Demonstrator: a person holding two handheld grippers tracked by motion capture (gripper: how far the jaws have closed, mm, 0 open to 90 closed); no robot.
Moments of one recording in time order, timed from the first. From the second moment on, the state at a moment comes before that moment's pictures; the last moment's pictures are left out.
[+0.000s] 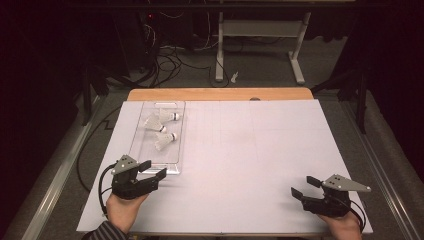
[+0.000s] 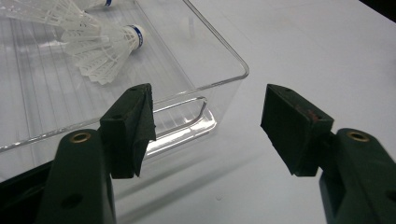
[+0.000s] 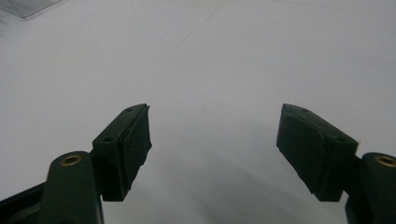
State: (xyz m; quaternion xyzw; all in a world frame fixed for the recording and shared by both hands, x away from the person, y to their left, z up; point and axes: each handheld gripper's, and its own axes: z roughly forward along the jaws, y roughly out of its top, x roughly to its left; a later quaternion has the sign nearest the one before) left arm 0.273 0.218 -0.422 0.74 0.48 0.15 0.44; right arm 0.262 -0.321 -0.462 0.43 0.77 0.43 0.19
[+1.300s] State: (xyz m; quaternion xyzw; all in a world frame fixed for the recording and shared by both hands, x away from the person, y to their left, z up) left arm 0.270 0.220 -0.439 0.73 0.50 0.15 0.45; right arm 0.262 -0.321 -0.462 0.43 0.77 0.43 0.19
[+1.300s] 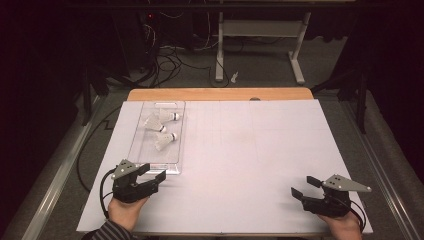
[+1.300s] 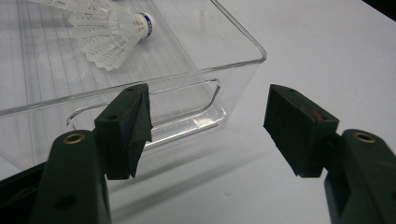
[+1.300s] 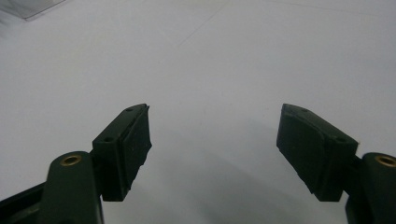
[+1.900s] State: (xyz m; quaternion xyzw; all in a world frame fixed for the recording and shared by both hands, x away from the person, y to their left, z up) left arm 0.268 0.216 -0.446 0.74 0.49 0.14 0.44; right arm 0.262 -0.322 -0.461 0.43 0.77 0.43 0.19
